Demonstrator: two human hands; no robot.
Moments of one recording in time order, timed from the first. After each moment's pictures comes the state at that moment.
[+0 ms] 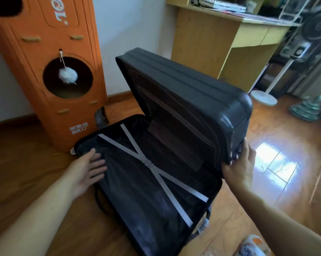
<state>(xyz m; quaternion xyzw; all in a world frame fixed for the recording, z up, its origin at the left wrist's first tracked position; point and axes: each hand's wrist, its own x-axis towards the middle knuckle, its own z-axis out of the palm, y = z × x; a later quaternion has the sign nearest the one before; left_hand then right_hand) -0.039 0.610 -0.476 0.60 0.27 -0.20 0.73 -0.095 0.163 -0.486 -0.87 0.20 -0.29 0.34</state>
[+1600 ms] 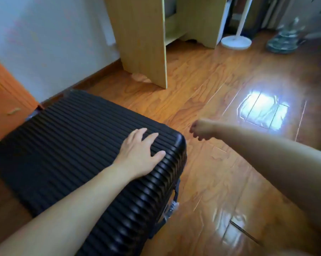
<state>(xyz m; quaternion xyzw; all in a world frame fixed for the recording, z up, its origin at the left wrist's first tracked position) -0.046 0.275 -0.488 0.95 -0.26 -0.12 0.13 -0.023 -0.003 -0.519 -0.89 0.22 0.21 0.32</state>
